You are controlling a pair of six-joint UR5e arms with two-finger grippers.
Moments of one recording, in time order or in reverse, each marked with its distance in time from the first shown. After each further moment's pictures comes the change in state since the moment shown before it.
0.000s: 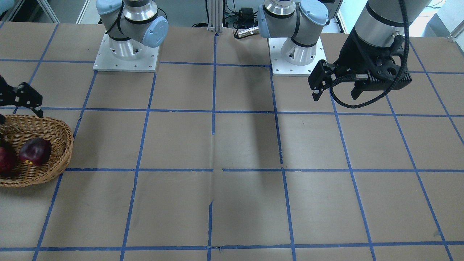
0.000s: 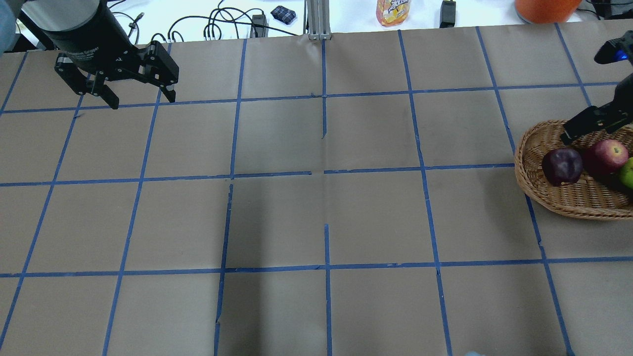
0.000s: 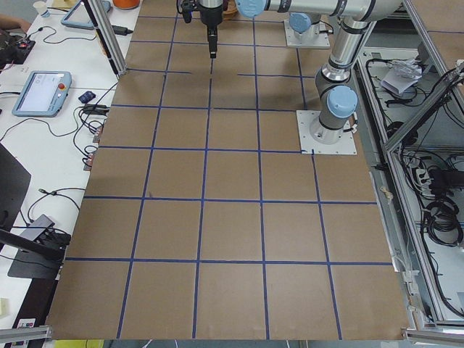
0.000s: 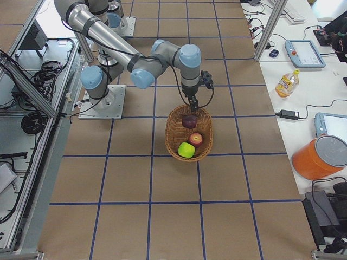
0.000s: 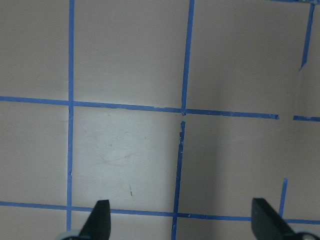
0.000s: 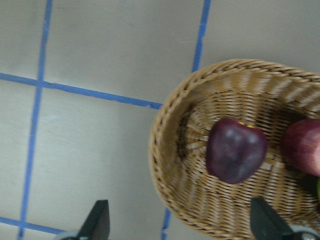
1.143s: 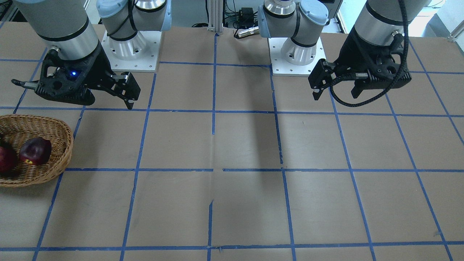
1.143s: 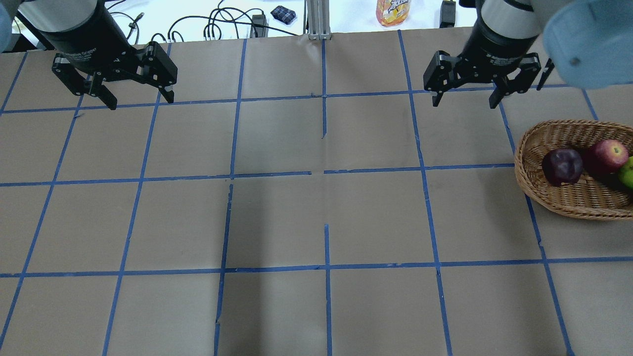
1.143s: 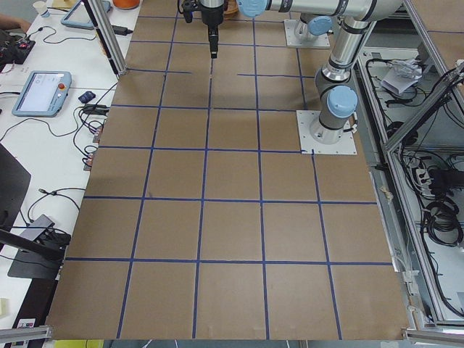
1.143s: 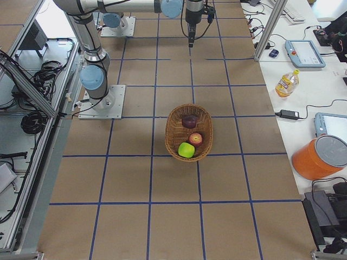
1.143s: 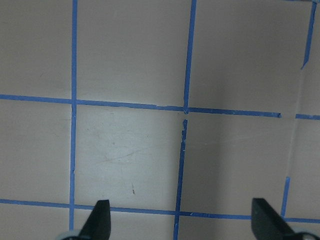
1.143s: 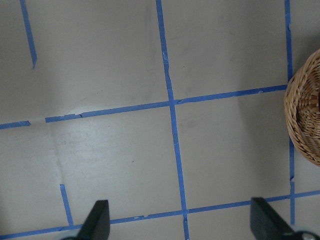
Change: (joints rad) left arm 0.000 0.008 -0.011 0.002 0.006 -0.001; right arm 0.515 0.136 -0.404 0.346 -0.097 0.812
